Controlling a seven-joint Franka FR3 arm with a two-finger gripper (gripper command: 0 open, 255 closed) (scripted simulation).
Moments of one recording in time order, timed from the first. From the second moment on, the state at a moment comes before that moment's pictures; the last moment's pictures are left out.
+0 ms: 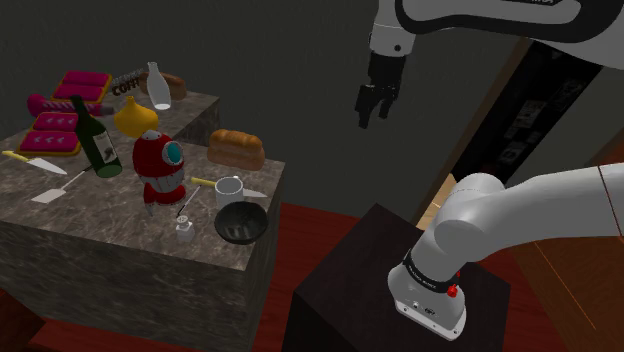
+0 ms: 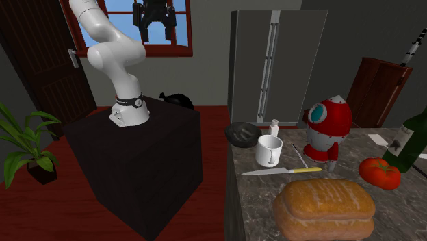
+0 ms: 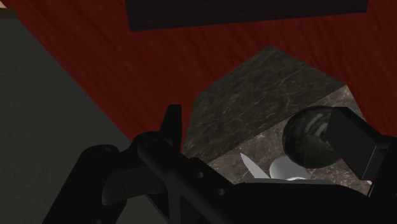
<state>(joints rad) -0.01 -0.77 -0.05 -2.39 -0.07 1.54 0.03</state>
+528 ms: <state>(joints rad) 0.01 -0.62 -0.02 -2.41 -0.04 1.72 0.08</state>
